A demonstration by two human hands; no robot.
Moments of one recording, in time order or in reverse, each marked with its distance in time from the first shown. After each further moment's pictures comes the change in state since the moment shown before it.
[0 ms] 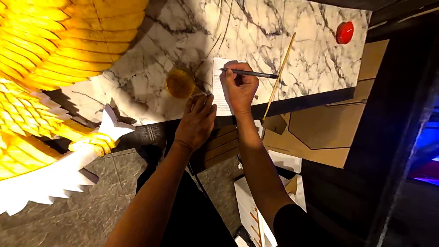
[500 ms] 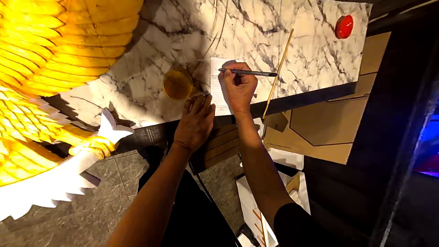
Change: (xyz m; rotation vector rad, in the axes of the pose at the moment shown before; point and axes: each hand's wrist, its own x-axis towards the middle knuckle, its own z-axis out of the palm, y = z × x) left_hand -0.001 -0.001 0.002 0.001 0.029 0.005; right_hand -0.001 0.000 -0.001 0.035 0.012 0.022
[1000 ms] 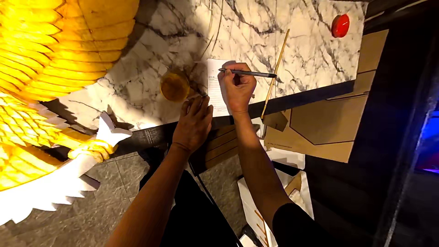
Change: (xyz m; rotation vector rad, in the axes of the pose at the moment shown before) left_hand 0.000 0.001 -0.001 0.011 -0.024 -0.003; right_hand 0.001 0.001 -0.001 0.018 0.058 0.013
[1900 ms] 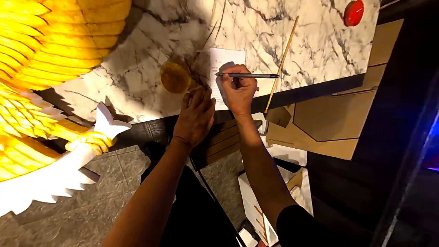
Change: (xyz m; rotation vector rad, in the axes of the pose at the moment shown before) left_hand -0.002 -0.001 0.002 -0.020 0.033 0.011; right_hand -0.025 -0.009 -0.007 -0.005 -0.100 -0.014
